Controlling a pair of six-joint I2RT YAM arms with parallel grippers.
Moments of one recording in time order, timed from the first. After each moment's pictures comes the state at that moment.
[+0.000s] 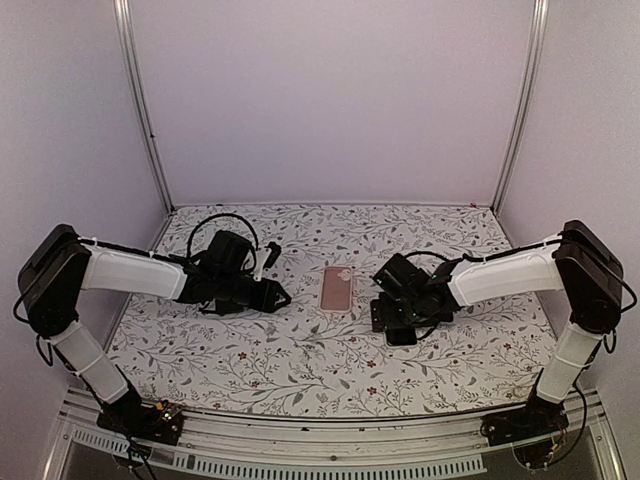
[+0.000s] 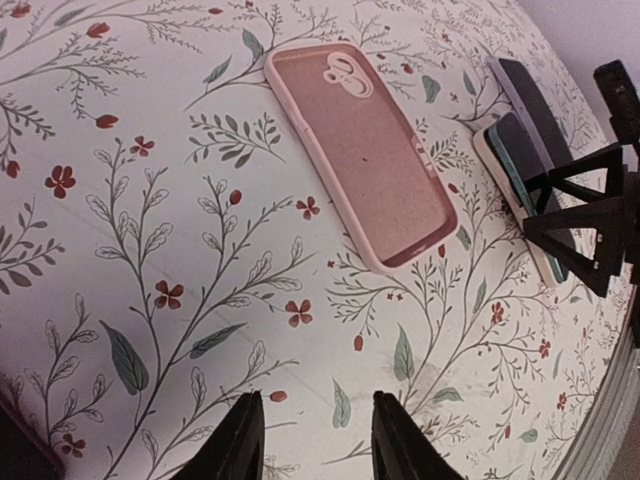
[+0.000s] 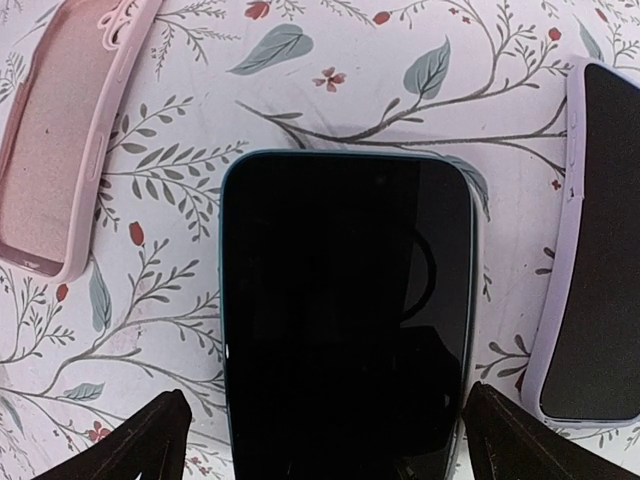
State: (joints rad) left arm -0.66 1.63 0.82 0.03 0.23 -0.33; right arm 0.89 1.76 0.99 -0.38 0.34 0.74
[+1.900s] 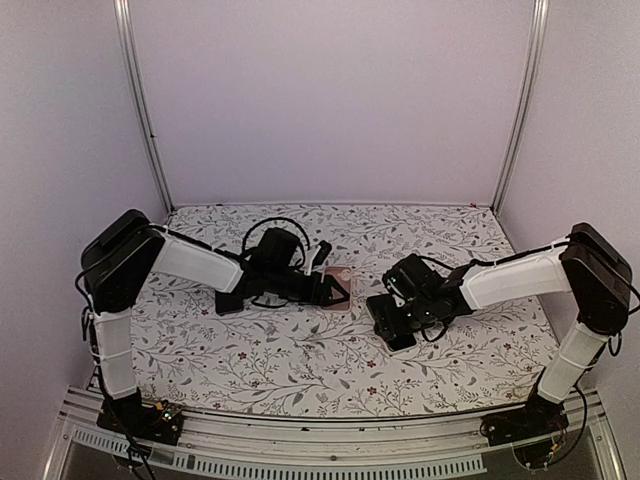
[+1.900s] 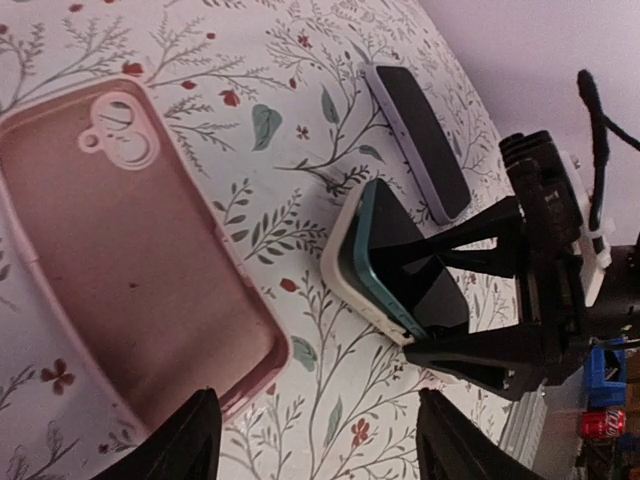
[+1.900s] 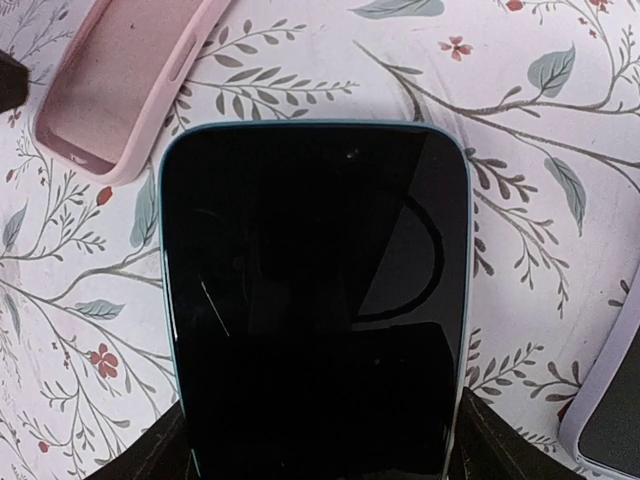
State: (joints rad) left arm -0.76 1.97 1.10 0.20 0.45 -0.50; right arm 0.84 1.71 0.89 -0.26 0.10 0.48
